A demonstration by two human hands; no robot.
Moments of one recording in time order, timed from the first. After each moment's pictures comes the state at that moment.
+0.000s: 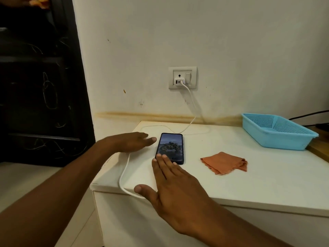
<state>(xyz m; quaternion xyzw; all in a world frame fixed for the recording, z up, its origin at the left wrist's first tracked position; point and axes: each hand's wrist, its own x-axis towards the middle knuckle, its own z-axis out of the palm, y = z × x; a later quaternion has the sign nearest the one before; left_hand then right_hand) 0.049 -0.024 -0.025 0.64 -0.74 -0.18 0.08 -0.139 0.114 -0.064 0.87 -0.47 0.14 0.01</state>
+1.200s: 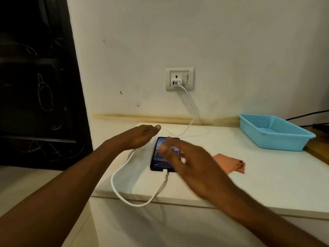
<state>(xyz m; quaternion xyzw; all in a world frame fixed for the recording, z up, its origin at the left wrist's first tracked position) 0.023 -0.028 -0.012 0.58 -0.77 -0.18 0.22 -0.170 0.101 -0.012 0.79 -0.46 0.35 -0.18</state>
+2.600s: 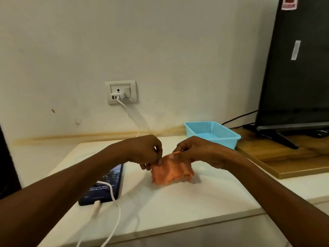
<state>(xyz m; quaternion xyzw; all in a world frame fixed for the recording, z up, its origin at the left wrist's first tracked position) -0.151 -0.029 0.031 0.47 -0.84 -0.25 0.08 -0.347 0.012 0.016 0.71 -0.55 0.27 -0.35</state>
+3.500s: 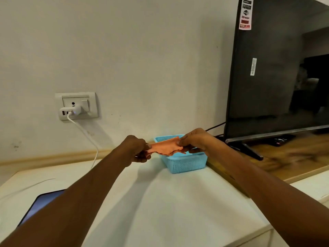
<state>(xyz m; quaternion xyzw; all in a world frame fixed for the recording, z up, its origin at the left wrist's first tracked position) -0.249 -0.125 0.027 0.49 -0.62 -0.50 0.36 -0.455 -0.061 0.045 0.48 -0.69 0.45 -0.30</state>
